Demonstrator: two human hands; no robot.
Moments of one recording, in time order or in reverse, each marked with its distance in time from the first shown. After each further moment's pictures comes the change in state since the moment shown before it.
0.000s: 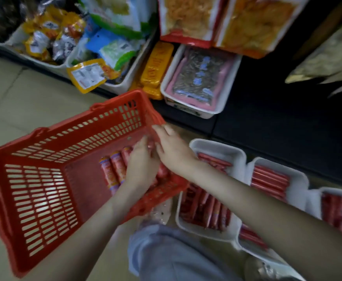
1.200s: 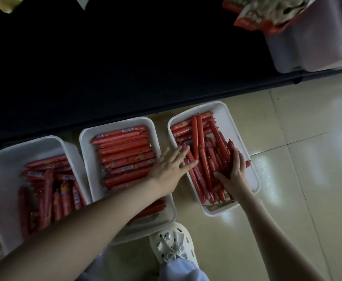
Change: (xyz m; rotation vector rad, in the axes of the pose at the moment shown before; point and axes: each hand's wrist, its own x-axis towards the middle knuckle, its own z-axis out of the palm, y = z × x) left_hand -0.176 0.151 0.446 0.879 -1.010 1.195; right_hand -0.459 0.474 -0.017 0.293 0.433 1.126
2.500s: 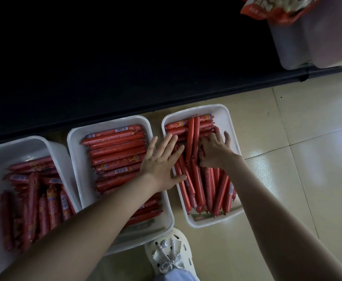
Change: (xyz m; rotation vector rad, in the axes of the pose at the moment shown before) left_hand 0.020 -0.019 0.010 0.075 0.024 -0.188; right_hand 0.064 -0.098 -0.016 -0.742 -0.281 -0.261
